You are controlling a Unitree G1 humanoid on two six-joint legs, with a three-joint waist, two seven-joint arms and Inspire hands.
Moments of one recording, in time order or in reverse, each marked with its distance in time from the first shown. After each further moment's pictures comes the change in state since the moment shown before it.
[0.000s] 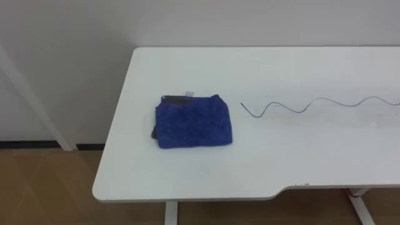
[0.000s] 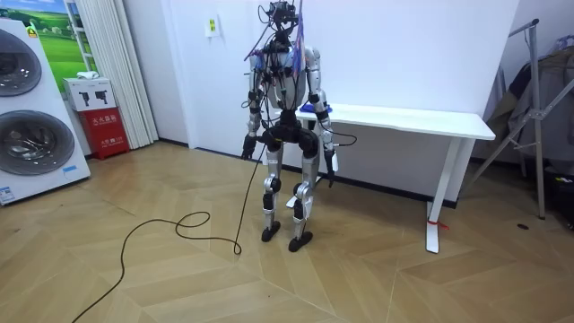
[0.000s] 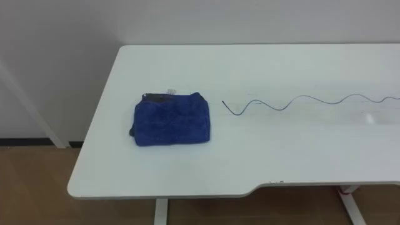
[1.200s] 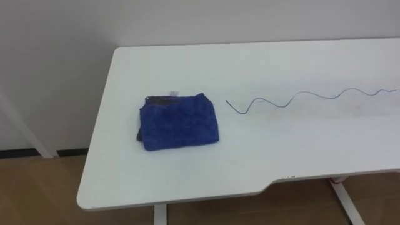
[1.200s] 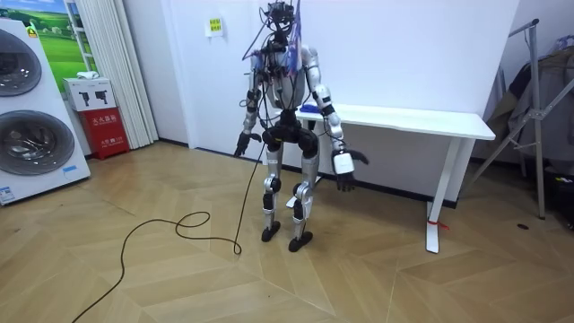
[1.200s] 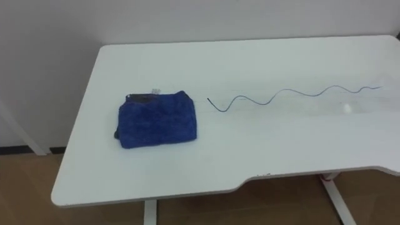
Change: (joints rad) left arm 0.040 0.091 0.241 -0.038 0.002 -0.002 -0.010; right arm 0.019 -0.219 -0.599 0.079 0.506 -0.021 -0.193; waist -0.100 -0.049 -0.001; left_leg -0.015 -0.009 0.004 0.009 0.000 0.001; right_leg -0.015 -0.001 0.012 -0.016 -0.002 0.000
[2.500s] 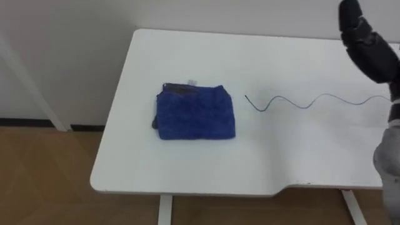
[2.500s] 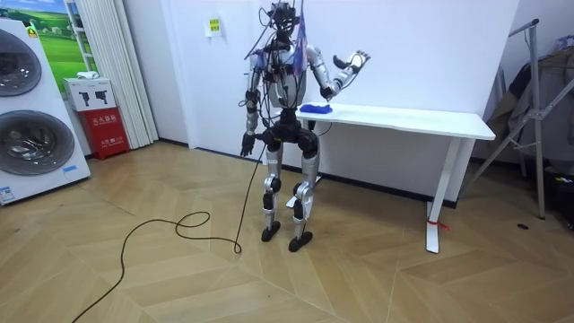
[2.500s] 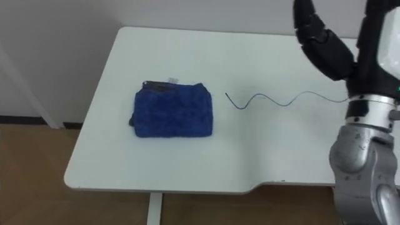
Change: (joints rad) left arm -0.032 -0.013 -0.299 -0.098 -0.001 -0.081 0.022; right arm -0.178 -0.023 0.590 -1.609 -0.936 -0.134 -0.216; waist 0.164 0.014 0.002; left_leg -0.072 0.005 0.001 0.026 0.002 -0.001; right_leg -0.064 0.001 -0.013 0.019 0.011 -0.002
